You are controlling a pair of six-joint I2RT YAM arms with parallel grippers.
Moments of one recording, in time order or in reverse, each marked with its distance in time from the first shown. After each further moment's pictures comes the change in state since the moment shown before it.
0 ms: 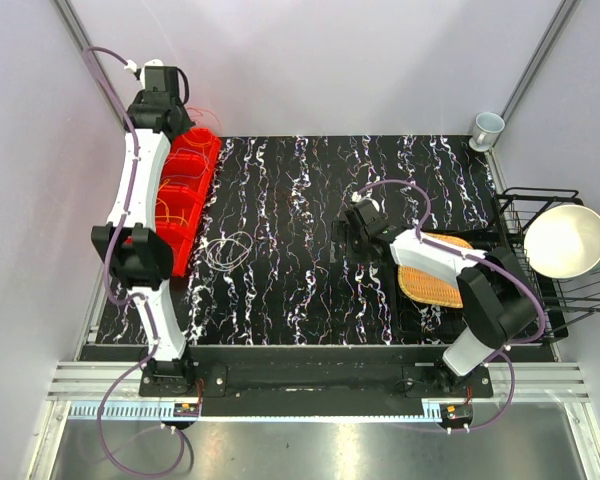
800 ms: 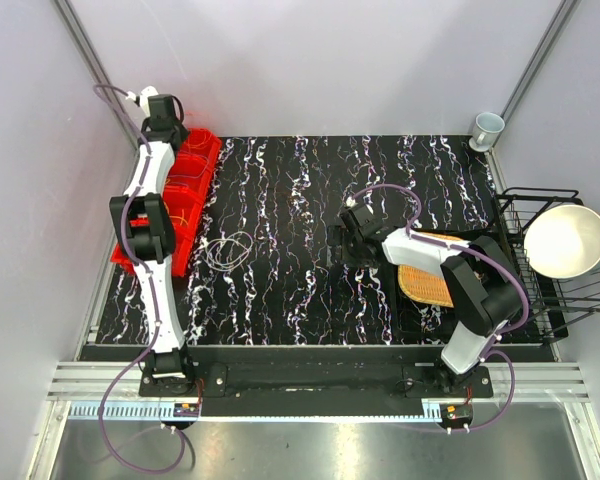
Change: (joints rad) left arm 0.148 0.385 -0.011 0.538 0.081 -0.080; right arm -0.001 0.098 0.003 0.053 -0.043 -0.009
